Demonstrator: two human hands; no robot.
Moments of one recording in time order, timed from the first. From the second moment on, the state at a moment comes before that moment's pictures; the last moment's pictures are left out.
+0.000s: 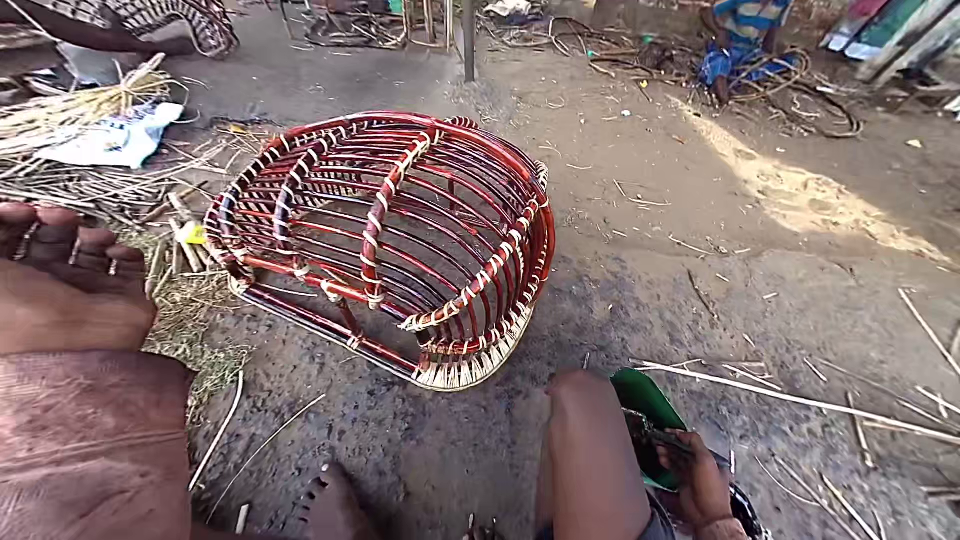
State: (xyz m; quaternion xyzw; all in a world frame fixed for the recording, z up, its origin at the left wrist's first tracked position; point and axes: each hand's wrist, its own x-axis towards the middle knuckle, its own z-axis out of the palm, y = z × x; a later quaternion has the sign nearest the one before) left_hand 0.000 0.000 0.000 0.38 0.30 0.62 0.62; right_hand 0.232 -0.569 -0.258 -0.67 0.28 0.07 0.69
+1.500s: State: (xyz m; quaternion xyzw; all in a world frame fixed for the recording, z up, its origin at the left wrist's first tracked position) left_hand 0.021 0.014 -0.006 0.30 0.37 0.55 0.69; right_hand 0.371 -0.261 -0.018 -0.84 -0.33 -0.08 0.42
